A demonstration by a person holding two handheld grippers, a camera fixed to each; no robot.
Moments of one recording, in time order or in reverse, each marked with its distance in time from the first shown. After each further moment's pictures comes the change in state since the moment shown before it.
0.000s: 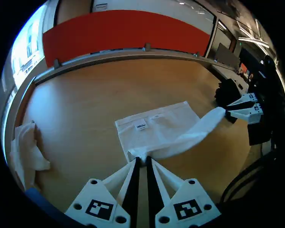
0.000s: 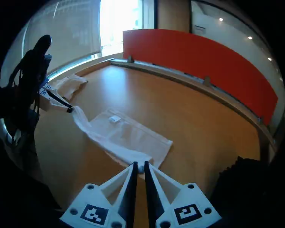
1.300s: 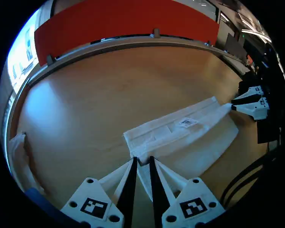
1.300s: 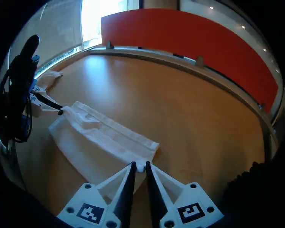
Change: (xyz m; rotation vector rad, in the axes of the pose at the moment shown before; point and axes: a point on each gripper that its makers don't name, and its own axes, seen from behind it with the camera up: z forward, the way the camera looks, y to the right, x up) left arm 0.011 -0.048 0.113 0.064 -0.059 0.043; right arm -0.013 0.055 0.099 -0.096 -0.091 0.077
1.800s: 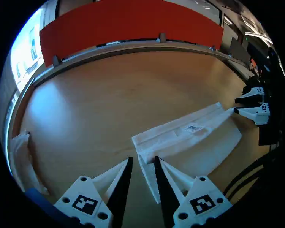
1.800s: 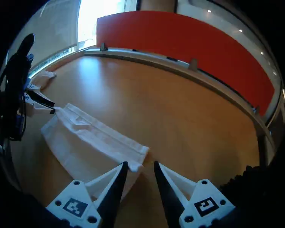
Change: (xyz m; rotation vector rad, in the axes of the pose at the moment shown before) left arm 0.010 -0.014 -0.005 0.046 0.037 -0.024; right arm 0.006 0.019 0.001 -0.073 0.024 -0.012
